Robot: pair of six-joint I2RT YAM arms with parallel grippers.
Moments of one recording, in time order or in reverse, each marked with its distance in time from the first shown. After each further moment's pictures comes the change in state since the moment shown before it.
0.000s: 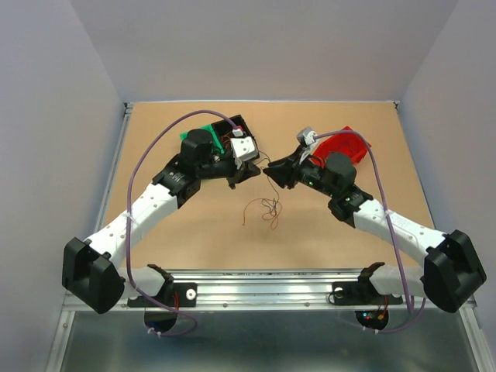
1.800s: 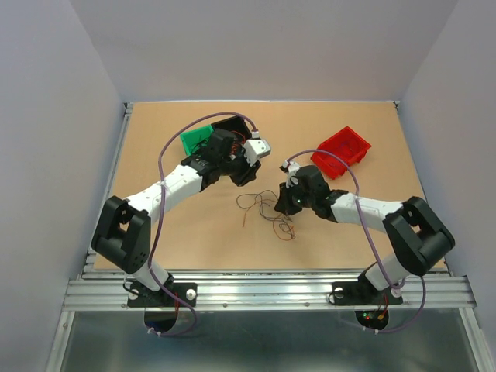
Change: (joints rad) left arm 0.000 0.309 0.084 -0.101 -0.270 0.094; right arm 0.001 0.253 -0.048 -0.373 0.105 0.015
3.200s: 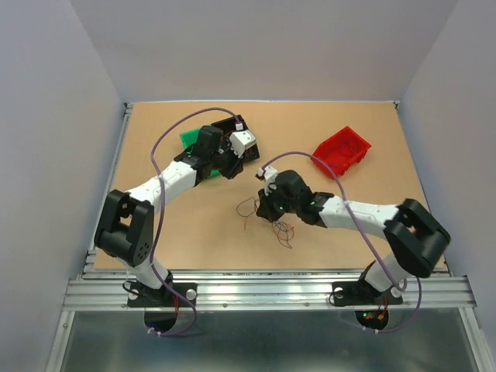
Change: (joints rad) left arm 0.116 0.059 -0.020 0.068 -0.056 -0.050; right arm 0.209 0.128 0.117 -0.038 0.077 -0.076
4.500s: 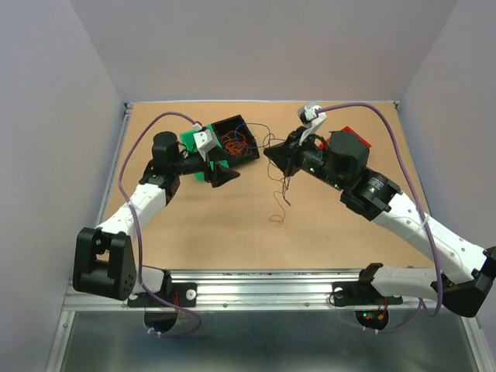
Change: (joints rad) left arm 0.249 -0.290 -0.275 0.447 0.708 -0.218; right arm 0.000 -0.459 0.430 -0.231 0.160 0.041
